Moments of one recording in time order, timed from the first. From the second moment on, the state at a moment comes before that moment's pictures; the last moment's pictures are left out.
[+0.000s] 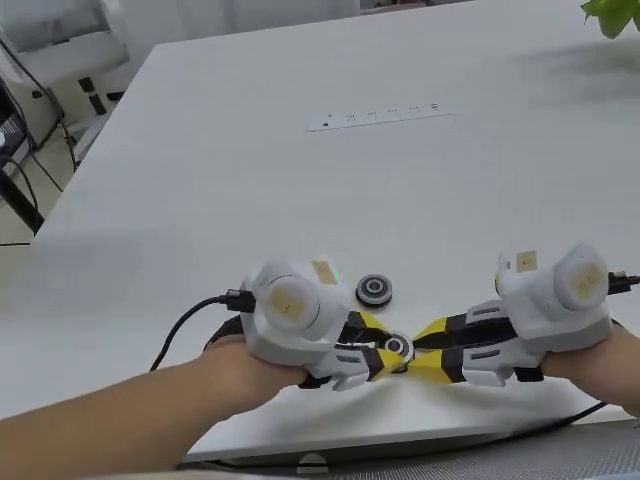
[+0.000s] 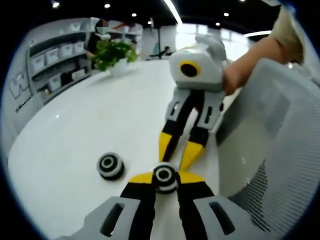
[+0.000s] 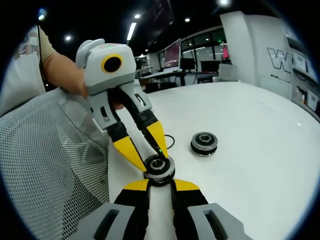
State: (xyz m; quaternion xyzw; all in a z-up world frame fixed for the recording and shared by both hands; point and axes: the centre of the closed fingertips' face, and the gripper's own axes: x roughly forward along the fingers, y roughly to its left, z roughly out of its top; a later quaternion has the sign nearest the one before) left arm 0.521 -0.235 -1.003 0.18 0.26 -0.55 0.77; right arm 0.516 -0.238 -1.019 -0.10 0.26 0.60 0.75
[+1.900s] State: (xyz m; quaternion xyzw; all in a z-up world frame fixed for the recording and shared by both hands) left arm 0.521 -0.233 -1.003 0.20 0.24 -0.54 0.78; right arm 0.518 -0.244 -1.022 -0.02 0.34 0.56 0.76
